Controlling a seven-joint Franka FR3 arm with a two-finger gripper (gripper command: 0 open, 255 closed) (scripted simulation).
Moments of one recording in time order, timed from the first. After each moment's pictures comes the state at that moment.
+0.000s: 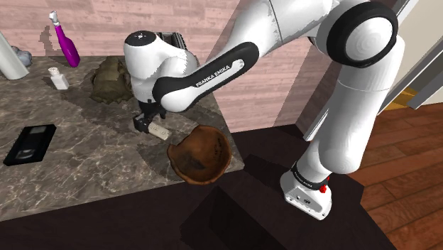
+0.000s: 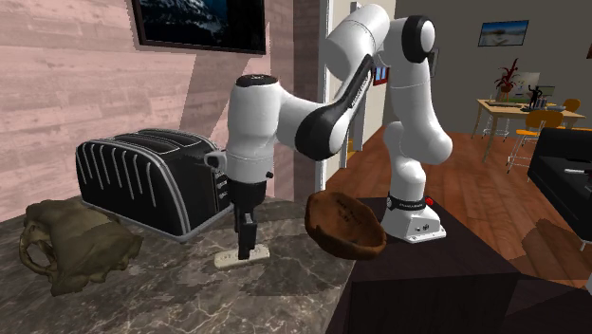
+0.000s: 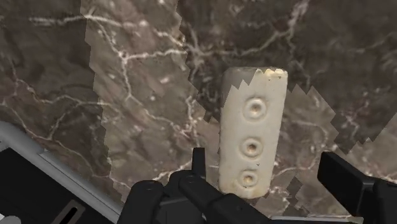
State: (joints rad) arm 0.22 0.27 0.40 -1.94 -0.31 2.26 0.57
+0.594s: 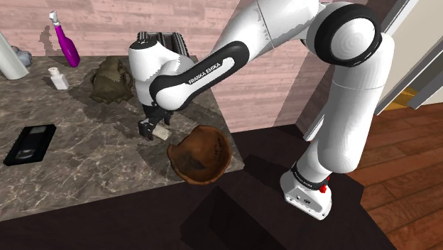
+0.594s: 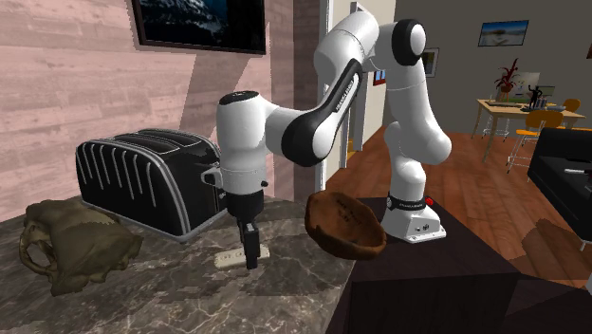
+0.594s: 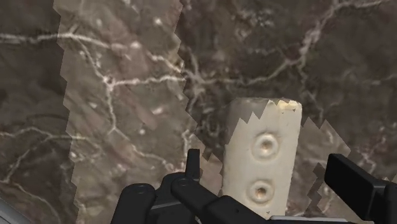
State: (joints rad) arm 0.17 0.33 0.42 -1.93 -0.19 2.23 0.44
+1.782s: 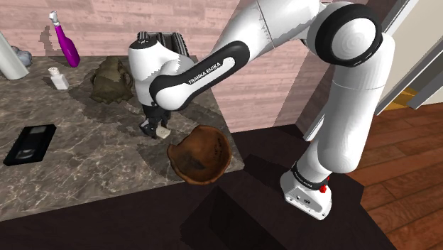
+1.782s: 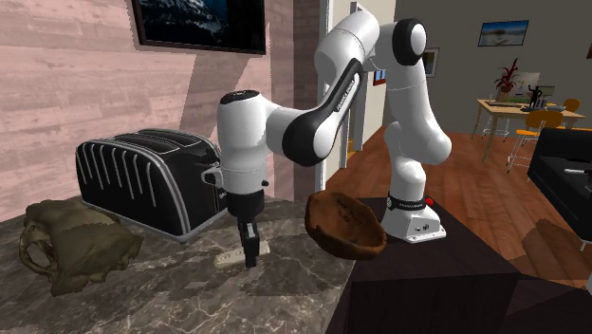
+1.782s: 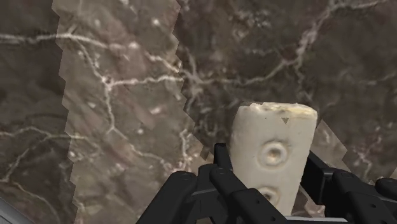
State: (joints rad) arm 0.17 0.33 0.42 -1.93 -0.19 2.23 0.44
